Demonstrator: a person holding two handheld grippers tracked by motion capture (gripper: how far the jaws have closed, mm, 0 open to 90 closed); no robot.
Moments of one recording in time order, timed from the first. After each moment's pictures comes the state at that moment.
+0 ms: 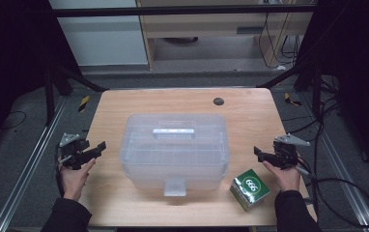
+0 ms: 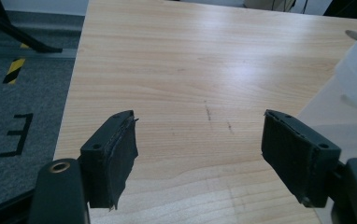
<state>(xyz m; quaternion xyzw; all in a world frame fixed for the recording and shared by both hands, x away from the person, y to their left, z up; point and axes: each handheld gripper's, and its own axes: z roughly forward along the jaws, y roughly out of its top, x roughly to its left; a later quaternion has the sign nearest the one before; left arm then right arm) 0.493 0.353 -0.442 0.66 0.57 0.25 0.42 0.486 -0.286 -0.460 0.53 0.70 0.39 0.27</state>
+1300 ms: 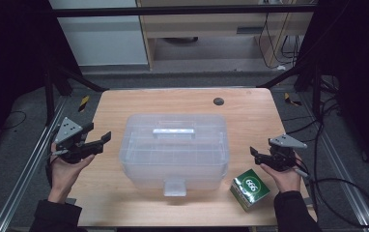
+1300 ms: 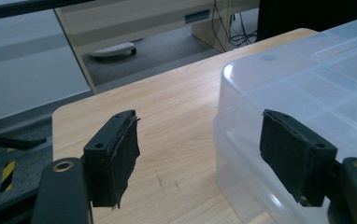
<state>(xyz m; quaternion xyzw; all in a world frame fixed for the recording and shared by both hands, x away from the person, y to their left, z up) 0.464 0.309 -0.348 0.73 0.40 0.31 0.45 0.472 -0.268 -0.438 0.48 0.72 0.40 0.30</state>
